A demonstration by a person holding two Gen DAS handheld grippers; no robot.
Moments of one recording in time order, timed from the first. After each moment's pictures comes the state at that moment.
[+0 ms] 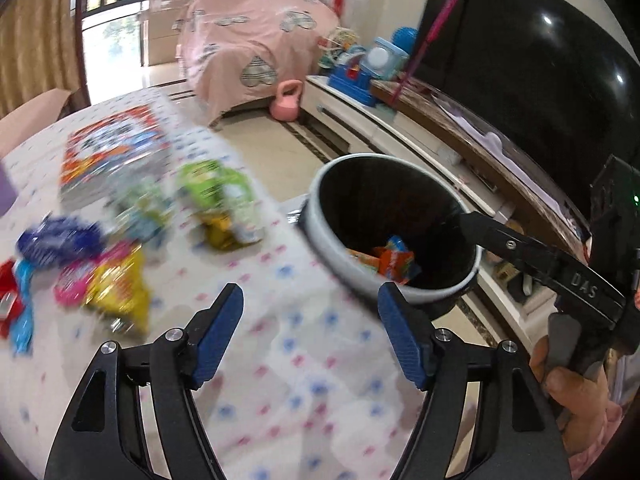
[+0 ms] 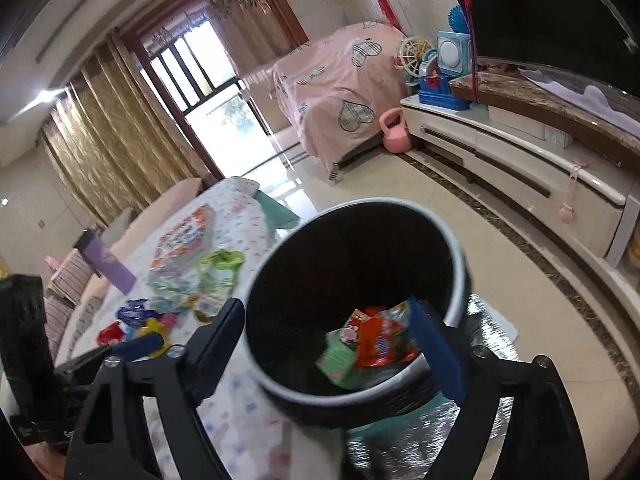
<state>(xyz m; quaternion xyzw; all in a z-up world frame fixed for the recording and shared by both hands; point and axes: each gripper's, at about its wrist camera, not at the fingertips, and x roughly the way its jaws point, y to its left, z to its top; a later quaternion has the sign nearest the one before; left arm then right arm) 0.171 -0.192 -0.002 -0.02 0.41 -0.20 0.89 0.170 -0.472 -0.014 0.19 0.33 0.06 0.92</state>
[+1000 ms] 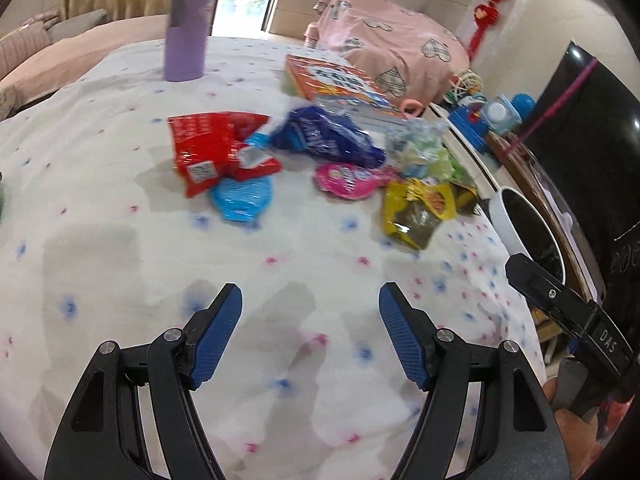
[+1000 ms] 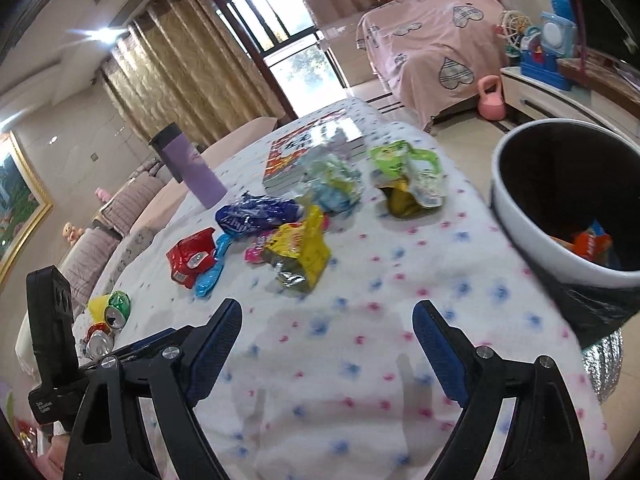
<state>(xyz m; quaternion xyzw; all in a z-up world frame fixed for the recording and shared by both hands) 0.119 0.022 -0.044 -0.15 0.43 -0.04 0.89 0.158 -0.273 -0.043 0.15 0.38 0.19 0.89</state>
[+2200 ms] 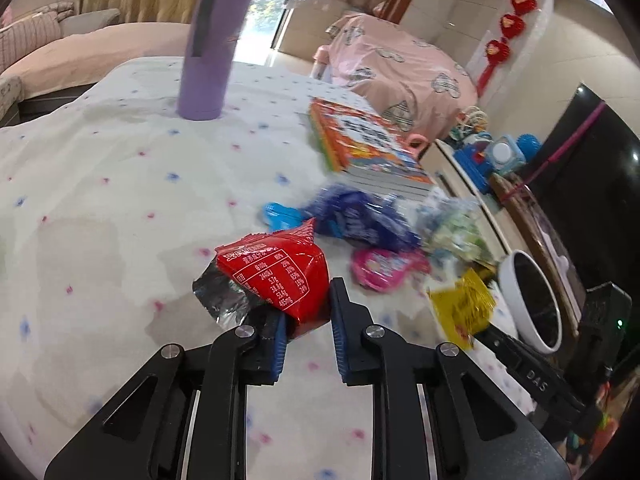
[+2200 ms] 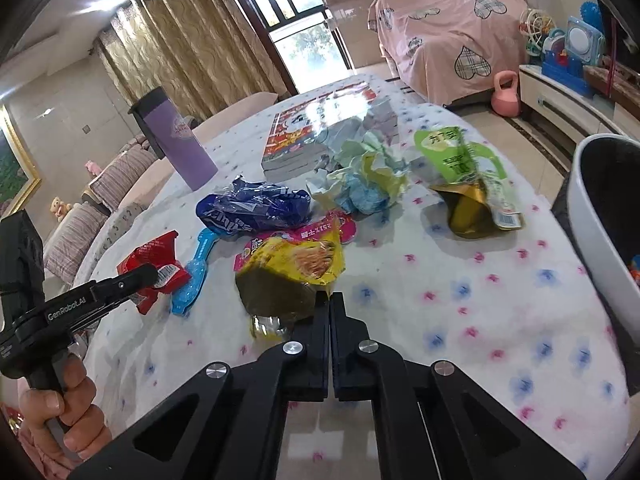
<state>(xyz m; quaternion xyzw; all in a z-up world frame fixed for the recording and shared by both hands) 0.167 0.063 -0.028 -0.18 0.39 -0.04 0.90 0.207 -0.233 -0.062 0.11 0.41 0.19 0.89</state>
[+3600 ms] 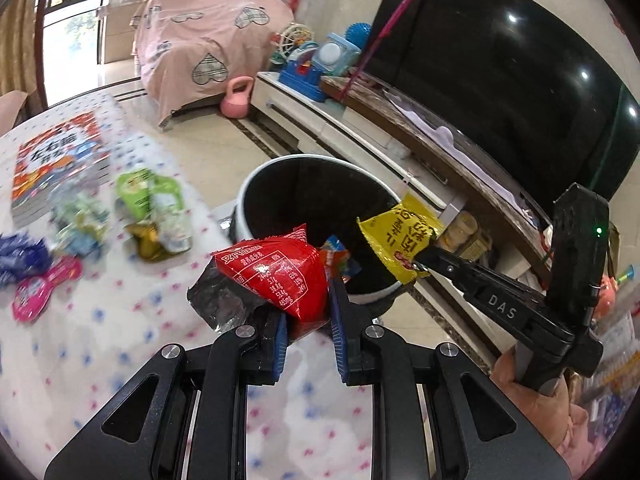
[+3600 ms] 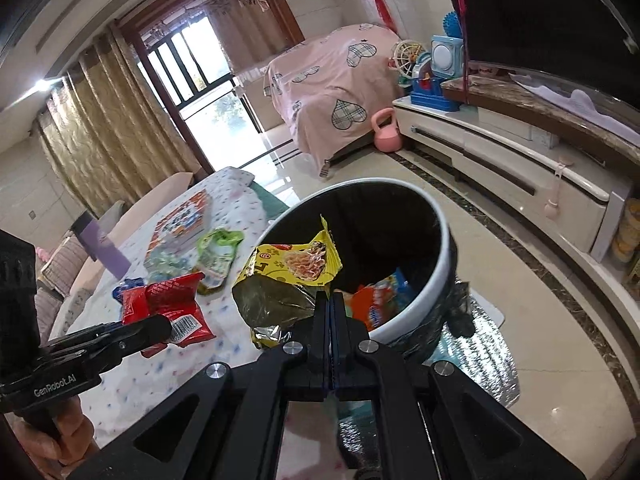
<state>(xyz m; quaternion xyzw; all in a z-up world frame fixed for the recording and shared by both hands) 0.178 -0.230 0.015 -0.02 0.41 -0.29 0.86 0.149 -0.465 -0.017 0.17 0.34 0.03 0.93</state>
